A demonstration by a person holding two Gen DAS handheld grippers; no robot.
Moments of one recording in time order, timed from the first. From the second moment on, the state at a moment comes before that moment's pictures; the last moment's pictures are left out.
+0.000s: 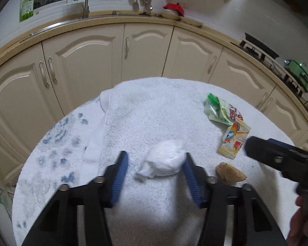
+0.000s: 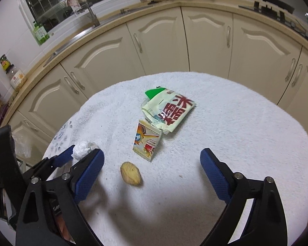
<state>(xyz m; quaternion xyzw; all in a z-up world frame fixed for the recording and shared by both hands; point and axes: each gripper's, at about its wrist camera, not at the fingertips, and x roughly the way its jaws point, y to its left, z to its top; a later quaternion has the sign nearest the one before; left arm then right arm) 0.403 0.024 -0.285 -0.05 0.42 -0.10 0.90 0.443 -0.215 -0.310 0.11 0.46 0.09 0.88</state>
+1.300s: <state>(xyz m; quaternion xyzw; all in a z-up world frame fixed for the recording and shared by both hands) 0.323 0.043 -0.239 -0.06 0.36 -0.11 0.92 0.403 -0.227 -0.316 0.09 0.44 0.12 0.89</state>
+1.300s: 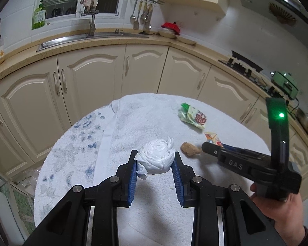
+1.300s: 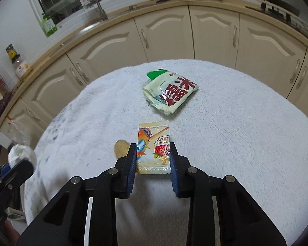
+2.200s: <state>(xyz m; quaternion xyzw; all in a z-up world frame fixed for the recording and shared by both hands) 0.164 -0.072 -0.147 -0.01 0.26 -0.22 0.94 0.204 -0.382 -0.185 0.17 0.27 0.08 0.94</state>
